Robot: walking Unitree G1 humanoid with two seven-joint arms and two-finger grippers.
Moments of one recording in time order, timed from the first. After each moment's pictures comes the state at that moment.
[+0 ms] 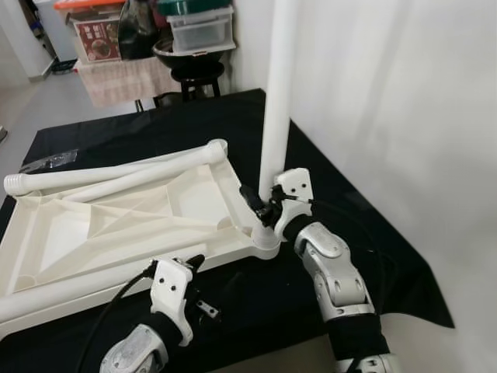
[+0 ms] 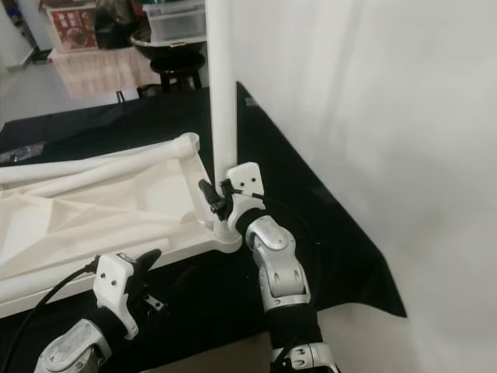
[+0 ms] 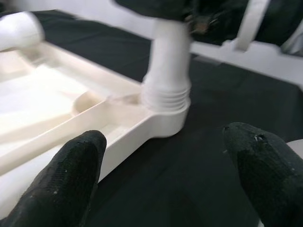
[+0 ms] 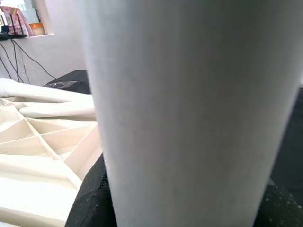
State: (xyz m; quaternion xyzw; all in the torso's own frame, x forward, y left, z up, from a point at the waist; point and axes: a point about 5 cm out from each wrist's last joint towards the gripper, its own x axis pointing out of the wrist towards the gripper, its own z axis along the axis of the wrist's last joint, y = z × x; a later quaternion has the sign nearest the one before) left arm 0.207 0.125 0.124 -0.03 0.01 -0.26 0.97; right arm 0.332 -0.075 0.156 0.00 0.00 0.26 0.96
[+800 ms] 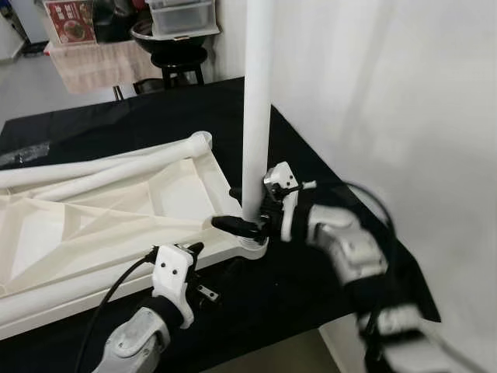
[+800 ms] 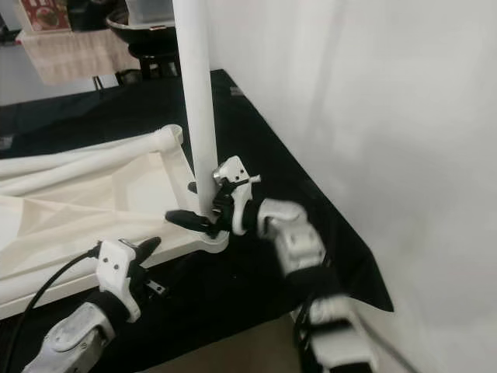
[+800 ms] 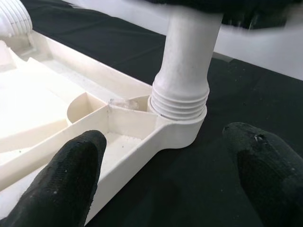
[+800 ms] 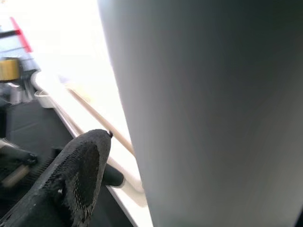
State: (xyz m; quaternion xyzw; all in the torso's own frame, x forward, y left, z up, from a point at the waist) left arm 0.222 0.123 0.121 -0.04 0.01 -0.24 0.97; right arm 0.348 -0.087 0.188 -0.02 0.04 0.61 0.79
